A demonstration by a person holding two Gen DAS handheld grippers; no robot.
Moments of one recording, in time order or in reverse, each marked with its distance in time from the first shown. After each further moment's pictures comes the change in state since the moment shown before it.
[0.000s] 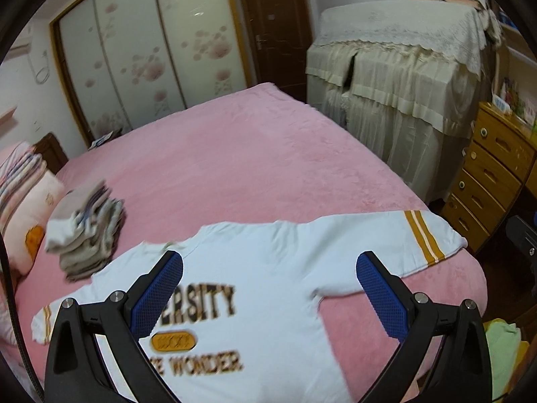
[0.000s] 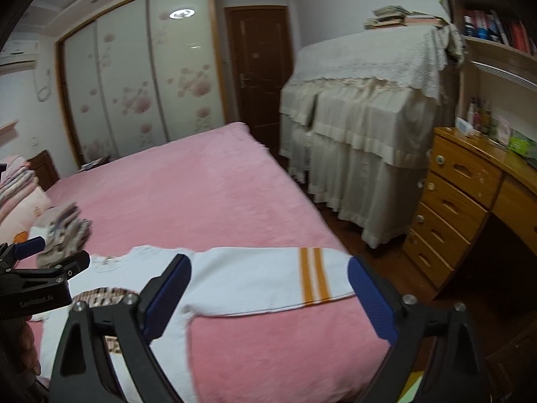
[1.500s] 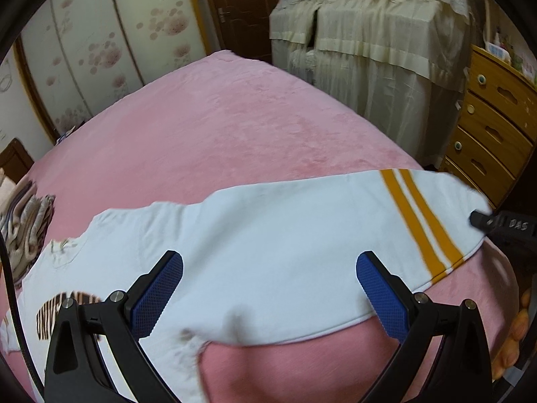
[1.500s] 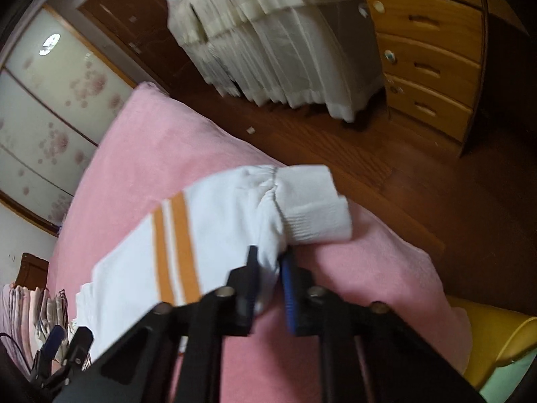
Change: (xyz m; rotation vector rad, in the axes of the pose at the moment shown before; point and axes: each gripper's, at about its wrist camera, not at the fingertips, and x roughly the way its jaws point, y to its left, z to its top) left arm 0.170 -0.140 -0.039 0.051 0.126 -0.062; right arm 0.225 -0.159 -0.076 0.496 0.320 0.005
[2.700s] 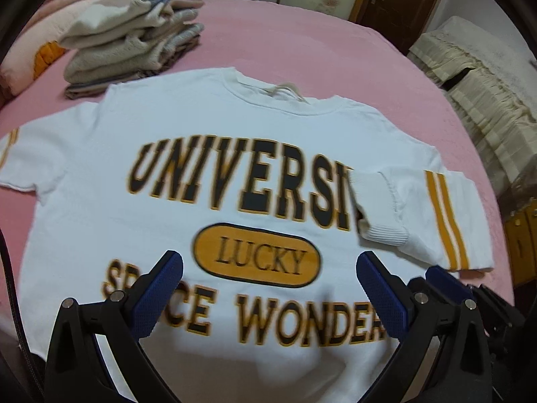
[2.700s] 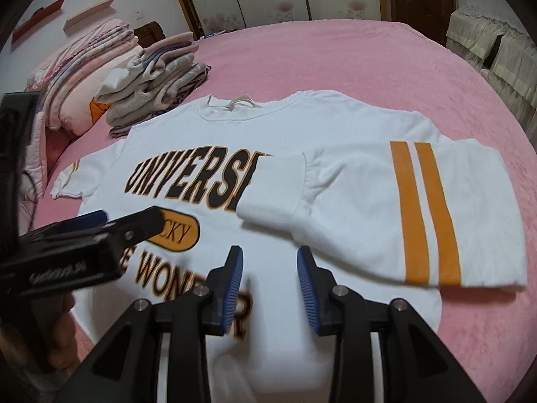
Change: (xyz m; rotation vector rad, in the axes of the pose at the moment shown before) left arm -0.035 0.329 -0.174 -0.597 0.171 -0.012; right arm -0.019 0.327 -0.272 -0.888 0.263 0.351
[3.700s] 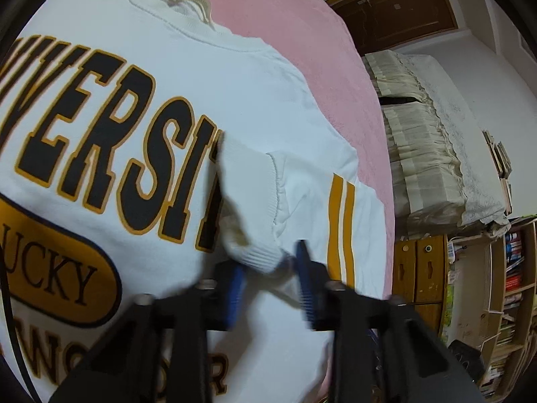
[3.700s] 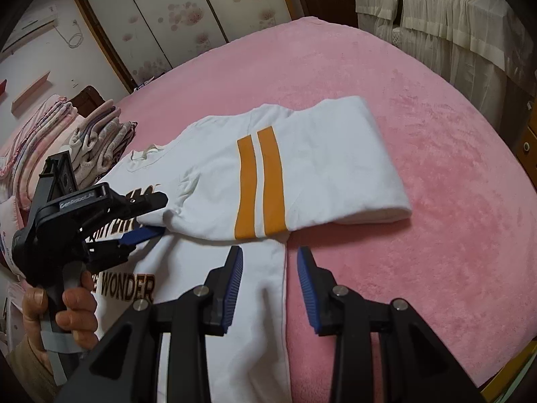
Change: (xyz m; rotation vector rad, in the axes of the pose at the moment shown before) left arm 0.104 -0.068 0.020 -0.291 0.225 -0.525; right arm -0.051 -0.102 -0.036 0.311 -0.087 -0.116
